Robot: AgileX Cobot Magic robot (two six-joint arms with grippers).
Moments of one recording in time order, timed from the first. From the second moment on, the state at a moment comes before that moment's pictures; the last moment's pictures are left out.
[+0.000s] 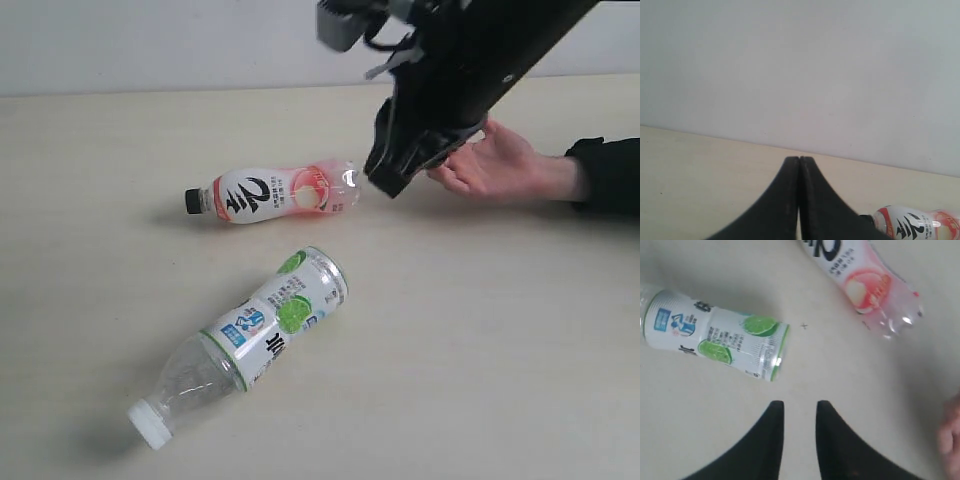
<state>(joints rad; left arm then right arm) 0.09 0.01 0.00 0.05 0.03 -0.24 0.55 1.59 -1.27 0.23 0.95 -0.62</state>
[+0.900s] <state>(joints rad) 0.09 0.01 0.00 0.05 0.03 -0.24 0.99 1.91 -1.28 -0.31 0.84 -0.91</state>
